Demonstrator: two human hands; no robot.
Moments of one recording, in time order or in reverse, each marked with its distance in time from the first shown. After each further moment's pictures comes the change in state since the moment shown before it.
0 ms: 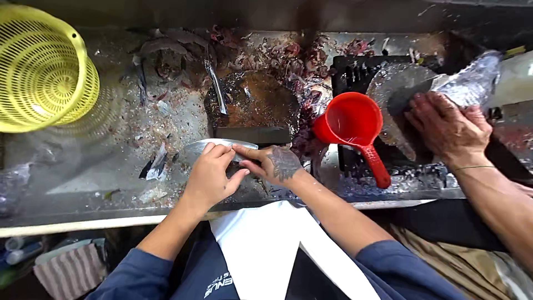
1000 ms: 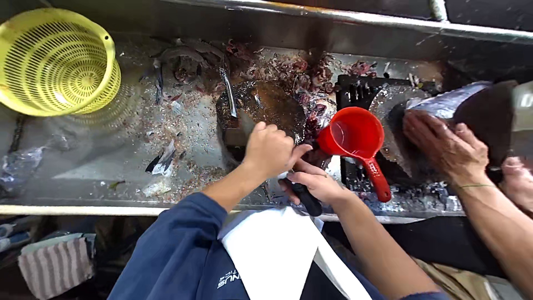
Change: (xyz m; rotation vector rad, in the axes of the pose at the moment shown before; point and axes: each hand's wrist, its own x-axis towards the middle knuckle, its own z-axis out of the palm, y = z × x) left_hand 0.084 0.071 0.035 0.183 0.083 0.172; right_hand -0.067 0.023 -0.034 1.275 -0.265 0.273
